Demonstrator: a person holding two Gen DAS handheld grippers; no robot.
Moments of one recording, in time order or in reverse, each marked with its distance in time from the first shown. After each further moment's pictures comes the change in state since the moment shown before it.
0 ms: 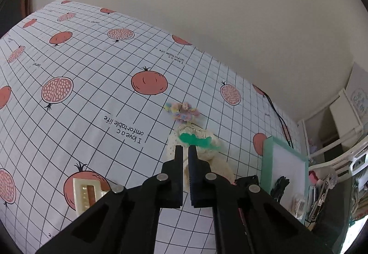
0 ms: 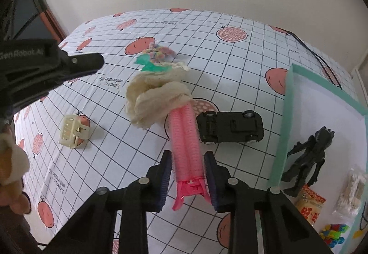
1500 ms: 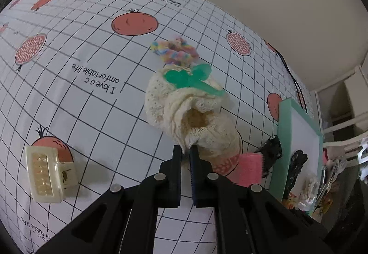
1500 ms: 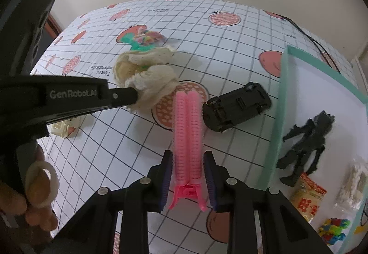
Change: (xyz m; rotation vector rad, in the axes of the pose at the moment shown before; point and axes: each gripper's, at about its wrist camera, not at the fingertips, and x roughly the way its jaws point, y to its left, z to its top) left arm 0.061 -0.016 -0.030 -0.018 0.227 0.036; right arm 0.007 -0.020 -0.012 0.019 0.059 -0.003
